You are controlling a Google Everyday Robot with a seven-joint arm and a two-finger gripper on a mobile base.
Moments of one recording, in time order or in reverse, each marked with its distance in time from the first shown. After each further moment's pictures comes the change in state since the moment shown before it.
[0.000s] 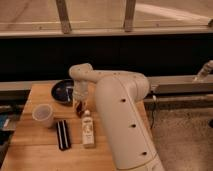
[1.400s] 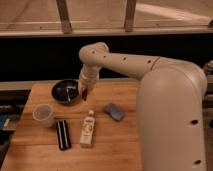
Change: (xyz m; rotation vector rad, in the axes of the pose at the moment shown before) arm 0.045 -0.009 -0.172 -0.029 -0.349 -0.093
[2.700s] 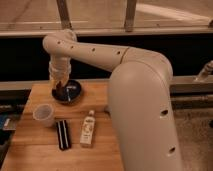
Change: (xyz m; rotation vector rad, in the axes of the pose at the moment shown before) arm -0.037 0.125 -0.018 -0.011 -0.029 -0.287
